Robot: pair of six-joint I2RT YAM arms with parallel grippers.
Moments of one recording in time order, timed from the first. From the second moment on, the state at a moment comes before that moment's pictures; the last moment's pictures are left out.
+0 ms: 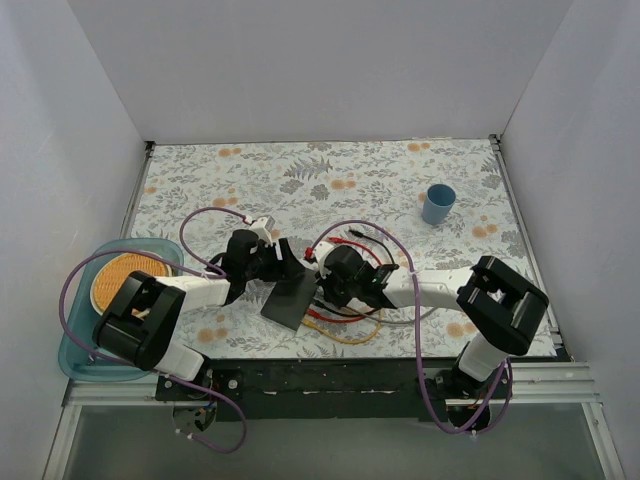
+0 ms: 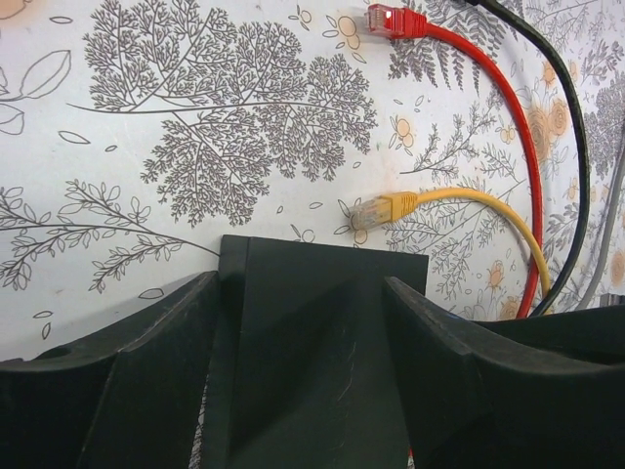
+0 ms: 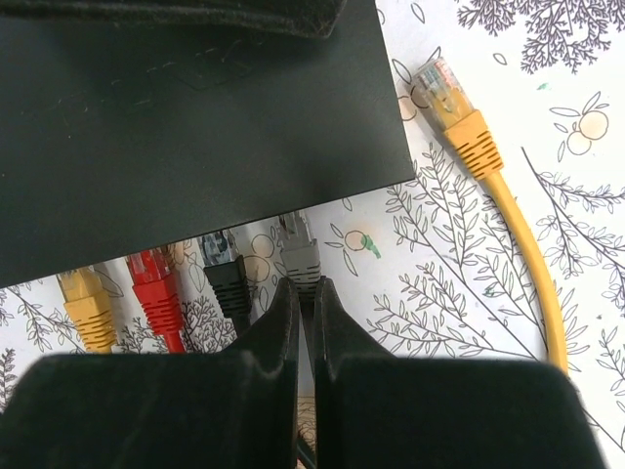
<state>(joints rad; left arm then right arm) -0.46 1.47 0.48 0.39 0.31 -0.56 0.99 1.62 0.80 0.00 0.00 0.13</state>
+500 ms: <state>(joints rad) -0.45 1.46 0.48 0.39 0.28 -0.55 0.99 1.66 0.84 -0.02 0.00 0.11</state>
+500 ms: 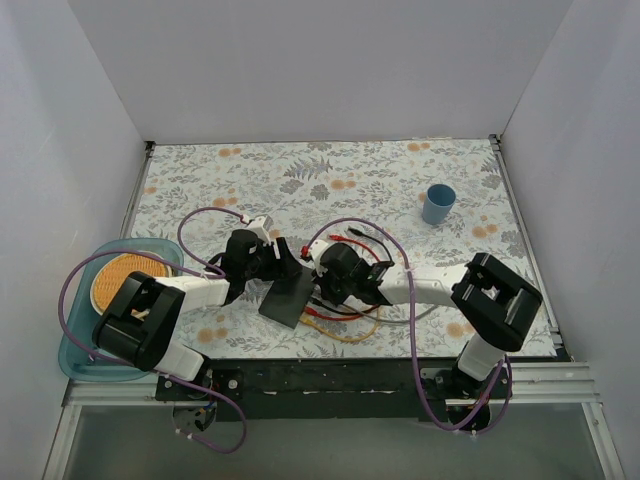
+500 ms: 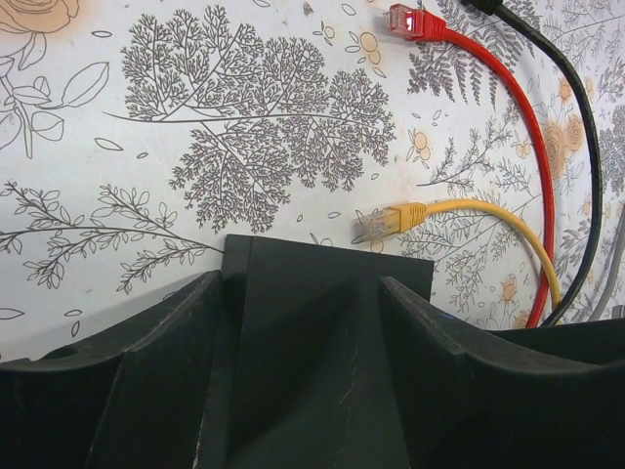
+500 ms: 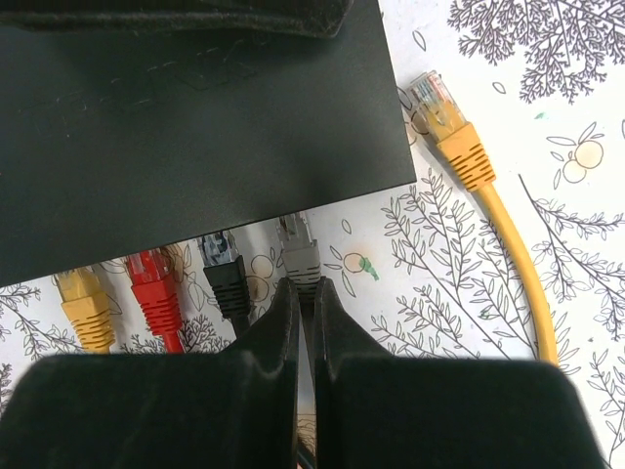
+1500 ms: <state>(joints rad) -0.45 1.47 0.45 0.45 0.21 -0.58 0.99 1.73 0.95 -0.07 -0.02 0.07</state>
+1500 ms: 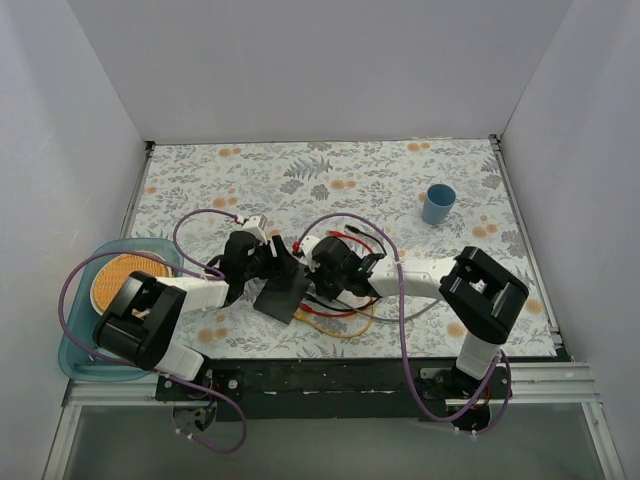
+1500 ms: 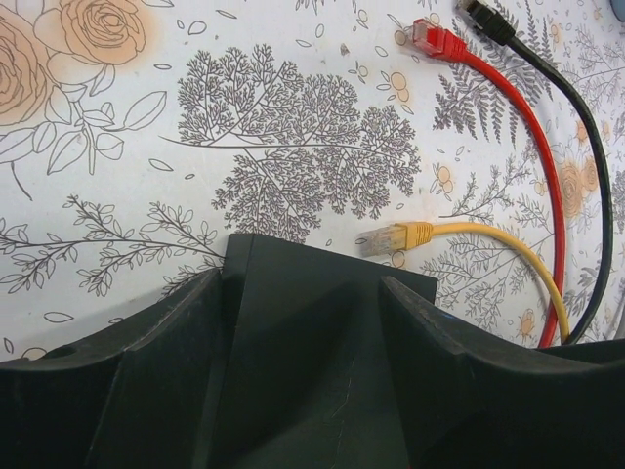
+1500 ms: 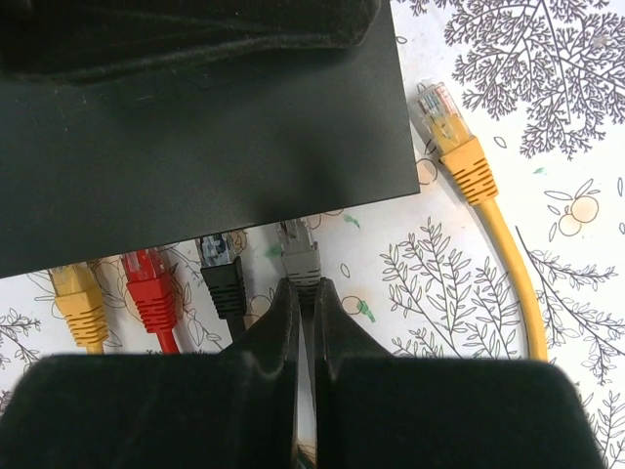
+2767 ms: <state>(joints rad) -0.60 1.48 0.49 0.42 0.04 -0.60 0.99 1.71 0.97 -0.21 -0.02 0.07</state>
